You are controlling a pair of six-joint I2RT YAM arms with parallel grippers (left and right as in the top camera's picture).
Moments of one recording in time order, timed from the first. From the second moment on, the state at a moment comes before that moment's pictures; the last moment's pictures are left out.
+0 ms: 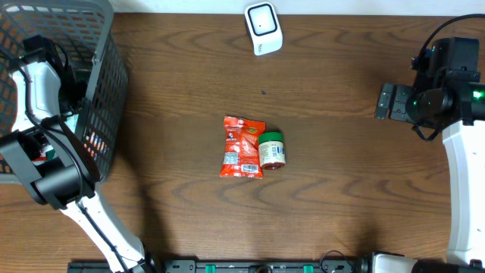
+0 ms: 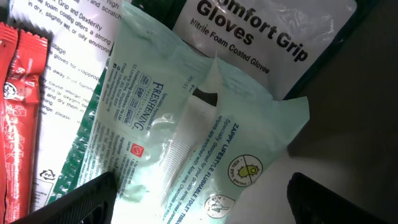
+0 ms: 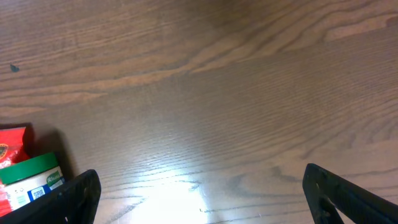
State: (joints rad) left arm 0.44 2.21 1.84 -1.07 -0.07 0.01; right arm -0.10 1.47 1.54 -1.21 0.05 0.13
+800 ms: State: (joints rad) left arm 0.44 2.16 1.78 -0.98 -0.11 0.07; right arm -0.10 1.47 1.54 -1.21 0.05 0.13
